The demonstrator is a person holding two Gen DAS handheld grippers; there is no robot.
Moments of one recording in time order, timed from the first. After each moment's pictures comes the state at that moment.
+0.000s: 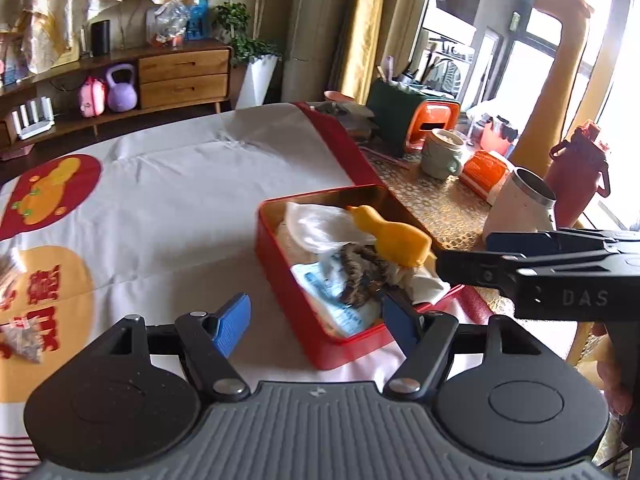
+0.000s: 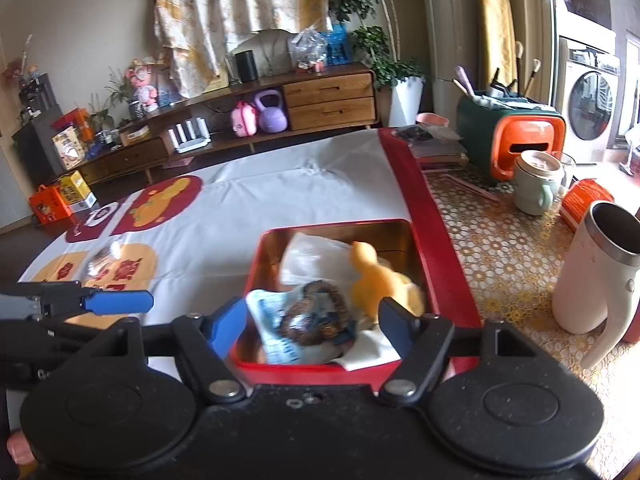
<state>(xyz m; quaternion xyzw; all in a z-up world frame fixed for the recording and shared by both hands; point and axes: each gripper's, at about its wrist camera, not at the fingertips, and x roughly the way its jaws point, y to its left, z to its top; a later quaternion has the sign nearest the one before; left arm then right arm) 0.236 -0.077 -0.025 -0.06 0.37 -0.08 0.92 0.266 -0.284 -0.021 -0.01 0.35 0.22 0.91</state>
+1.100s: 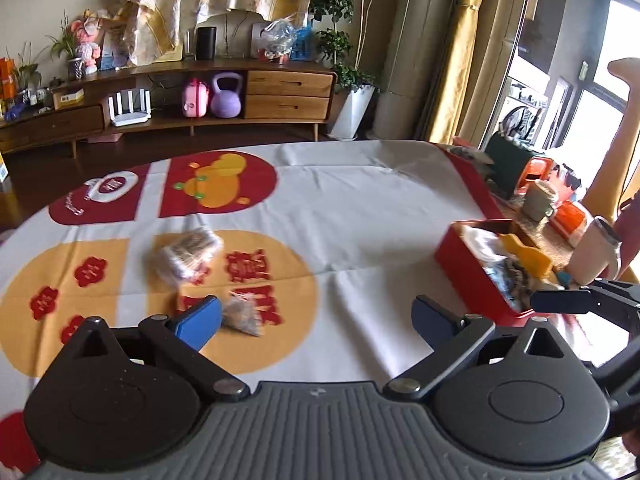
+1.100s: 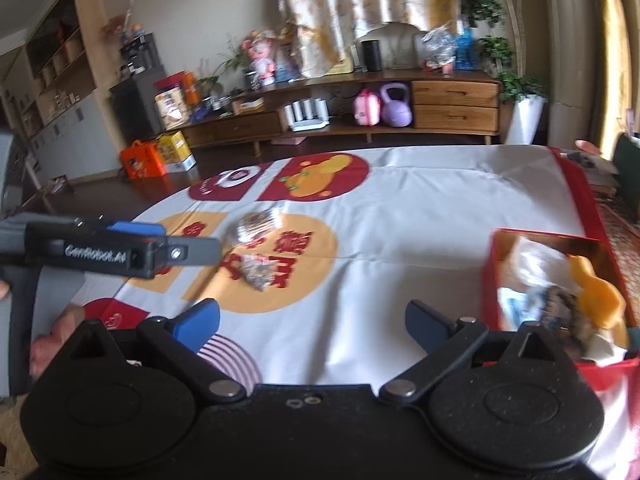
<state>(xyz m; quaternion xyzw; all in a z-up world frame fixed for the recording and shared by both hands) 0.151 0.128 -0.007 -0.09 0.34 0.02 0.94 0.189 -0.118 -0.015 -0.05 0.34 0.36 0.87</state>
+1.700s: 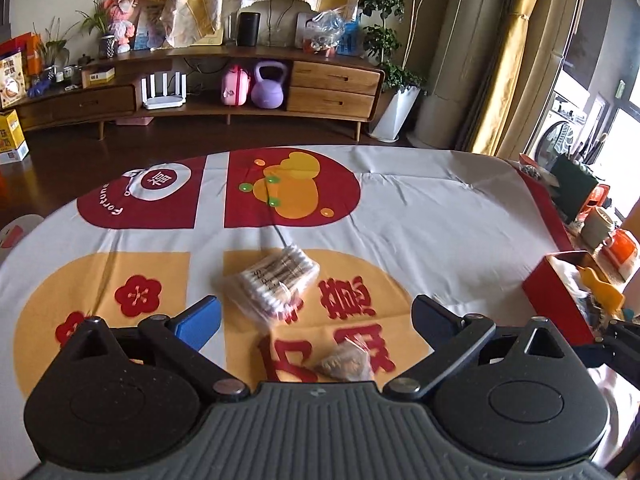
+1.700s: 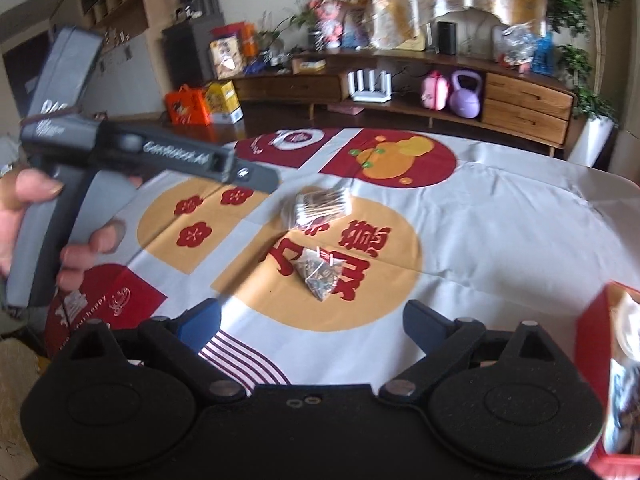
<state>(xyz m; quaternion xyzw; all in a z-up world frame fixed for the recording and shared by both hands) 0.210 0.235 -0.045 -0.11 0.35 0.06 0.93 0.205 -0.014 -0.047 -0.13 0.35 0.43 0.82</state>
